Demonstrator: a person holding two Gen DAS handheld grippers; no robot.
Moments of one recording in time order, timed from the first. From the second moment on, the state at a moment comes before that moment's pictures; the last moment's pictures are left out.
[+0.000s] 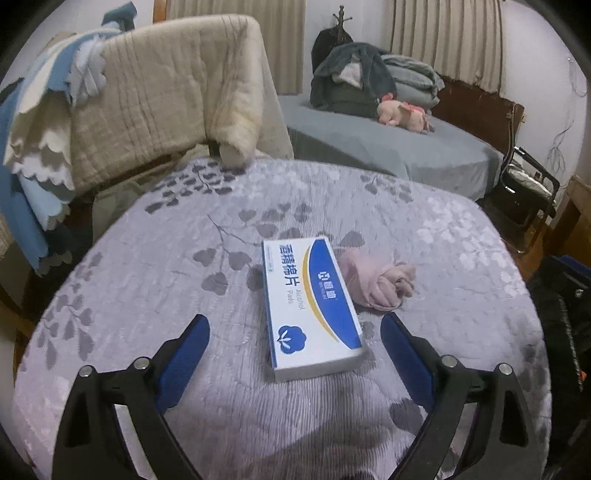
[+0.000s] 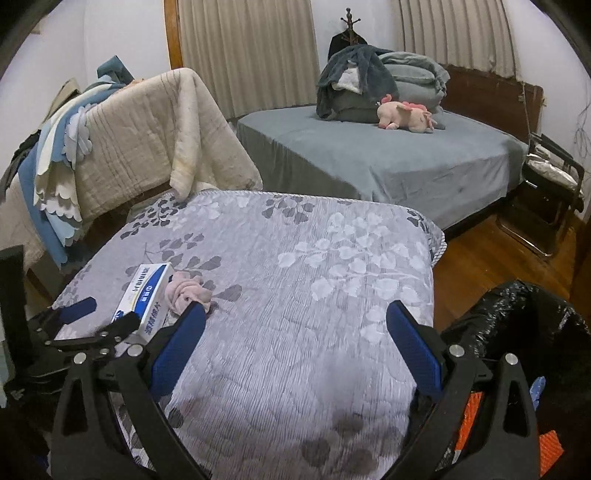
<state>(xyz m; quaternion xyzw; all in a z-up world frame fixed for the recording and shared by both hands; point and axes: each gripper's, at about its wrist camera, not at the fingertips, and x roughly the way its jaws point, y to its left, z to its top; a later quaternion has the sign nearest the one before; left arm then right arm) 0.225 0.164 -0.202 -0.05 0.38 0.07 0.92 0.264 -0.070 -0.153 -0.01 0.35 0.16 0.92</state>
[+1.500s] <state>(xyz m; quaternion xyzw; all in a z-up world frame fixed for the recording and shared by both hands) 0.211 0.257 -0.200 -0.09 0.37 0.13 0.91 0.312 0.066 -0.212 -0.05 0.41 0.22 0.88</state>
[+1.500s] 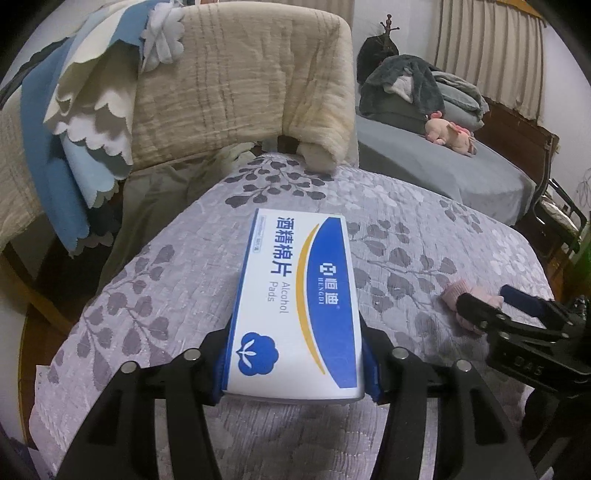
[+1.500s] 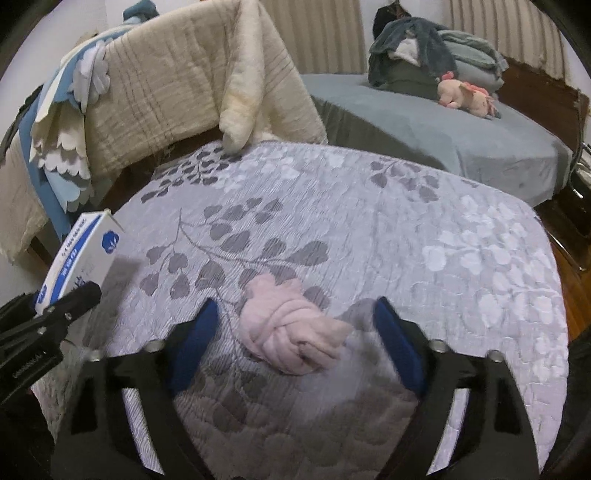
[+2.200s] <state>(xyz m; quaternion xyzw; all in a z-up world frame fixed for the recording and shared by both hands) 0.205 0.241 -0.180 -0.09 0.36 0.12 0.92 0.301 0.052 -0.196 -0.03 0.41 0.23 0.88</state>
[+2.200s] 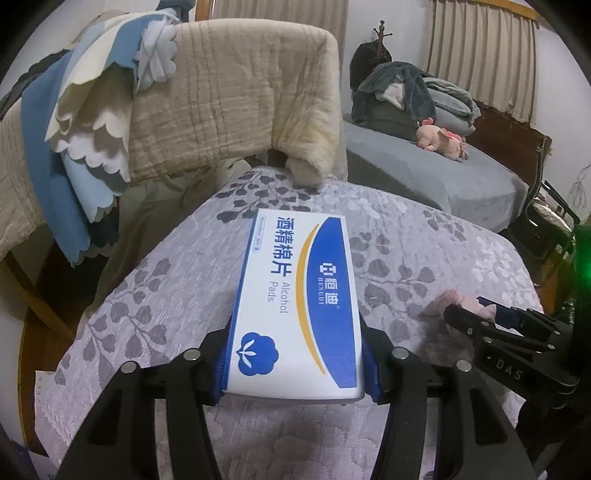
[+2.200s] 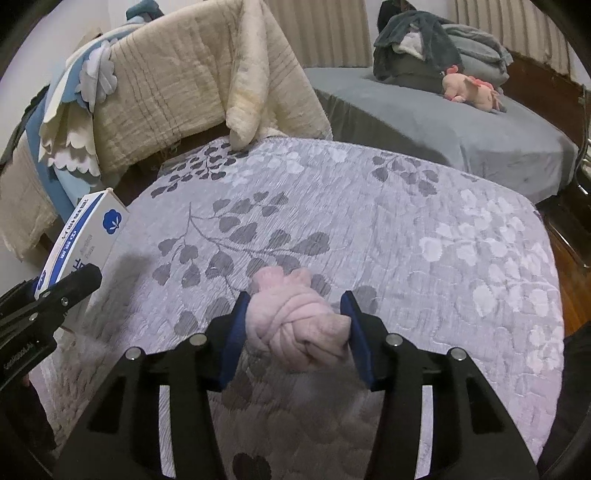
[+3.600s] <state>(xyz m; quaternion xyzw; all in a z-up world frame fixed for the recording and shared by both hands) 0.152 0.071 -0.095 -0.05 0.33 -0.01 0.94 0.182 -0.133 -0.076 0.02 0.30 0.18 0.94</state>
